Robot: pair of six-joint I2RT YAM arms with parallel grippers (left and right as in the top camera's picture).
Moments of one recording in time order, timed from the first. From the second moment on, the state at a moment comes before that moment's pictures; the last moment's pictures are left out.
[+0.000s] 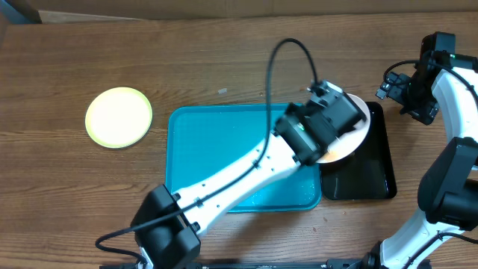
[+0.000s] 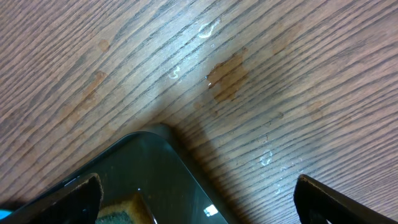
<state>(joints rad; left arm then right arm) -0.99 1.91 1.75 -0.89 -0.55 -0.35 -0.24 1.95 1.59 -1.02 0.00 0.35</state>
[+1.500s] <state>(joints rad) -0.87 1.91 1.75 -0.92 -0.40 -0.30 -0.24 1.95 1.59 -1.02 0.00 0.35</state>
